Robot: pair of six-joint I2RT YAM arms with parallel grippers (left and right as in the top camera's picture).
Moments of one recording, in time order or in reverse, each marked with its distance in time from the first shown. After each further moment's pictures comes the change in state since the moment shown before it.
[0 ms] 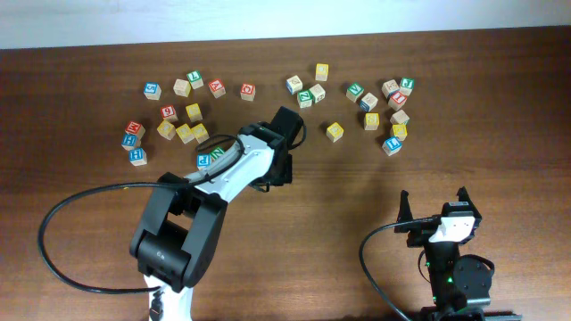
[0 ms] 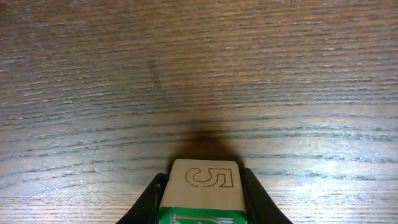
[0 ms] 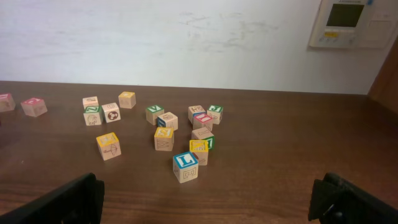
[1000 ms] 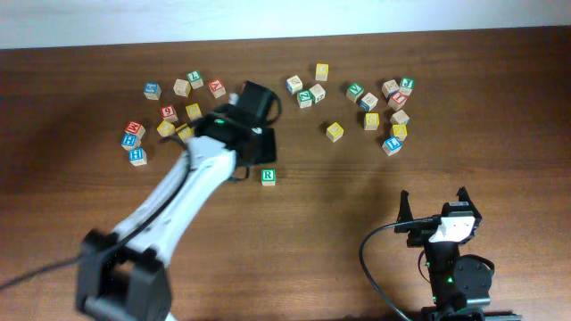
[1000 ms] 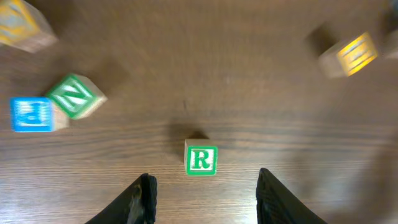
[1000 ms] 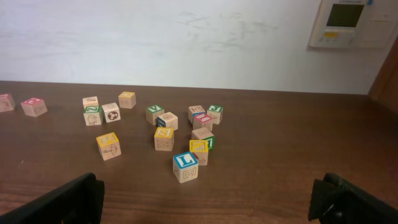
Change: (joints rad) left arm 0.103 -0.343 0.011 -0.059 0.069 0.001; right arm 0.000 0.000 0.000 0.000 0.000 0.000
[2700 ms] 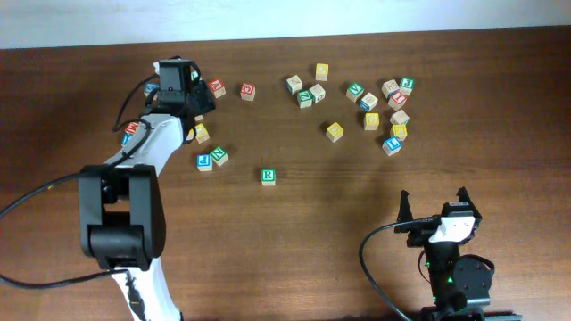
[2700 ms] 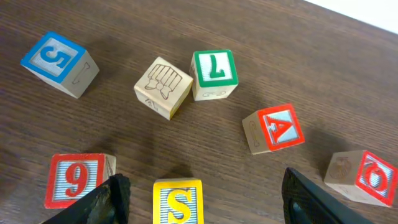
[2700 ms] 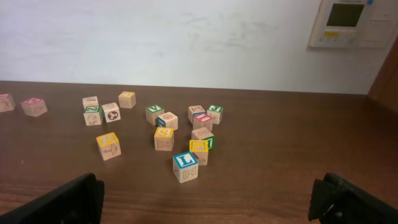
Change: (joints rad) left arm 0.369 0.368 0.012 0.686 -0.086 0.134; right arm 0.000 0.000 0.000 0.000 0.000 0.000
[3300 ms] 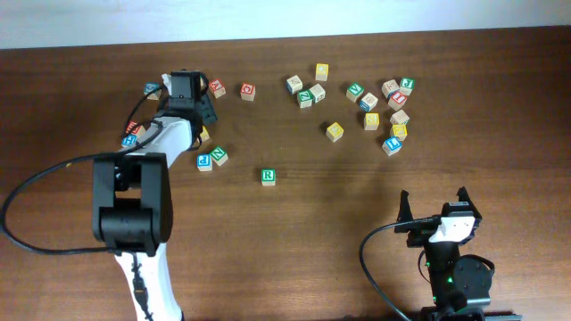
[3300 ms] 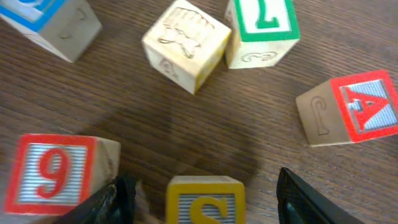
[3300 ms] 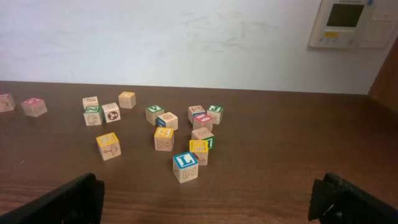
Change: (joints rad) left arm -0.019 0.104 0.000 0.027 -0.090 0.000; right arm 0.000 0.000 0.000 0.000 0.000 0.000
